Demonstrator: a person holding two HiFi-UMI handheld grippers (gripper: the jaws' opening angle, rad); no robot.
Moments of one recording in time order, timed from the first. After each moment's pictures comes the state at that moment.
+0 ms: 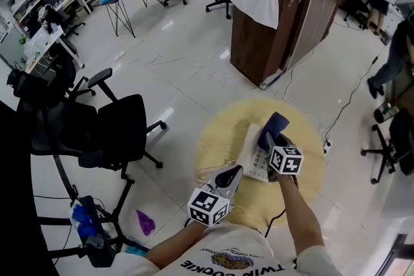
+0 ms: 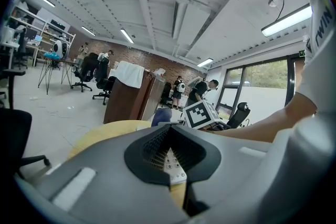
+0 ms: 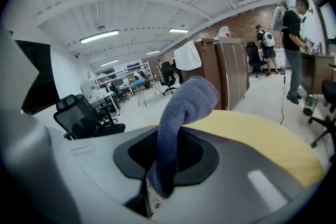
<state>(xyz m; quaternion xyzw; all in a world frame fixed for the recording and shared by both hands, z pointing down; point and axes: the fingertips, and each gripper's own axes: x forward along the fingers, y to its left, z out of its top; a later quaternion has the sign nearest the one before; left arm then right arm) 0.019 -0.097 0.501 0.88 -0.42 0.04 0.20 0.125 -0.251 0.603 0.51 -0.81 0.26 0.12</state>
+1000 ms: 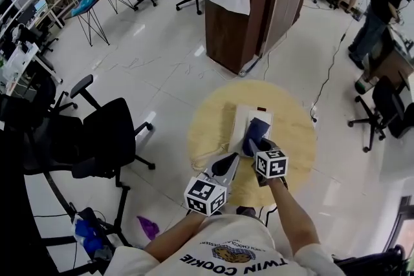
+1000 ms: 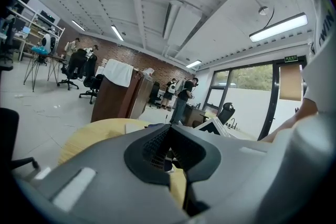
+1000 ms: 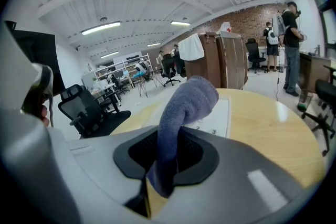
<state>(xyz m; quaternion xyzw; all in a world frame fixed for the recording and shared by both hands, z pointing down) 0.017 -0.066 0.494 0.91 -0.36 0.02 0.19 0.093 -0.147 0.630 0.51 -0.80 0.27 0.16</state>
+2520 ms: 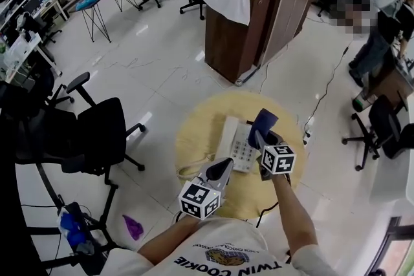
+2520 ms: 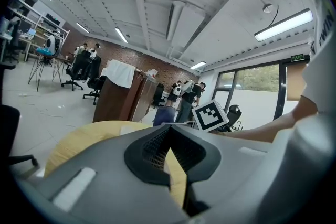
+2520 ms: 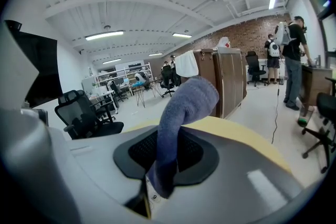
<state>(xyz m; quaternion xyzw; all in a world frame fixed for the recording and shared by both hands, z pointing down) 0.054 -0.090 0.495 0.90 -0.39 0.02 0.20 0.165 -0.214 0.575 0.52 -0.81 0.22 0.13</state>
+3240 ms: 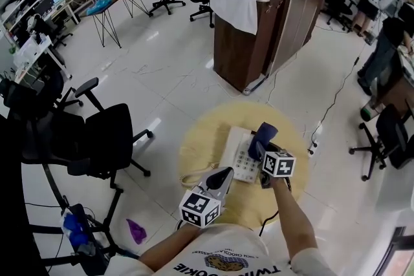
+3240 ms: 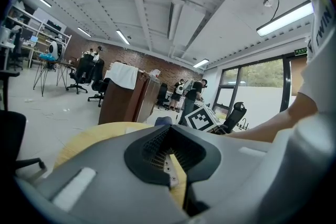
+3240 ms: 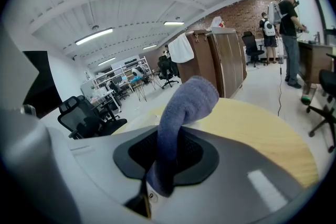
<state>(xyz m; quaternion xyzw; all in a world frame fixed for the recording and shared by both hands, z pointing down) 0.046 -0.093 0.494 0.89 -0.41 0.03 0.18 0.161 -0.227 0.621 0.50 -0.80 0.30 0.13</state>
